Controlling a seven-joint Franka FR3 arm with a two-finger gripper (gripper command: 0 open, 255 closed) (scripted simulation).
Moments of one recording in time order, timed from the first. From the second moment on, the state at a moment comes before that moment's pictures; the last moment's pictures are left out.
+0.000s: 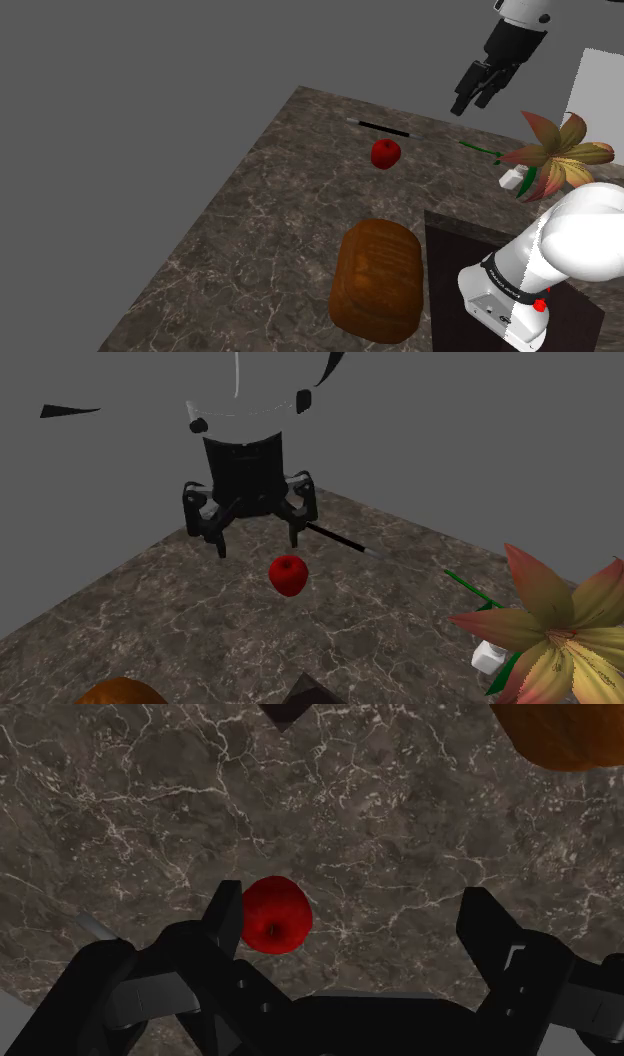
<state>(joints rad) 0.00 -0.83 0.06 -2.38 0.07 1.57 0.14</state>
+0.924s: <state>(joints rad) -0.01 -0.54 -0.16 -2.40 -0.06 1.84 -0.25</state>
